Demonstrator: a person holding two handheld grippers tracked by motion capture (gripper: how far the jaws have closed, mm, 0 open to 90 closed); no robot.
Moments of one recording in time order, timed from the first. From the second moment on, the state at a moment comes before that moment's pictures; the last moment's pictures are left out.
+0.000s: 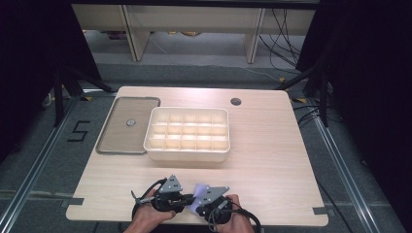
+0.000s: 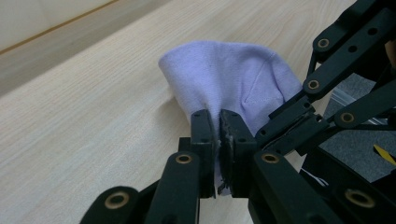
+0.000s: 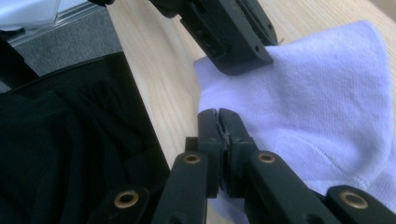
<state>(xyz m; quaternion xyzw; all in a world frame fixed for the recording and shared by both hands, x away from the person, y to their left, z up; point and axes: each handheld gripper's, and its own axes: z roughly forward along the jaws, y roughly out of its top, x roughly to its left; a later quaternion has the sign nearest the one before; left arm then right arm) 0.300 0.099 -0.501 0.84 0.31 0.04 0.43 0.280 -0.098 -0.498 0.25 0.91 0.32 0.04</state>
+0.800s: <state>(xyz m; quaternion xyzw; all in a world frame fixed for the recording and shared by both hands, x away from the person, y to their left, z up) 0.306 0.102 -0.497 0.85 0.31 0.04 0.43 0.329 -0.117 -0.496 0.29 0.89 0.33 0.10</state>
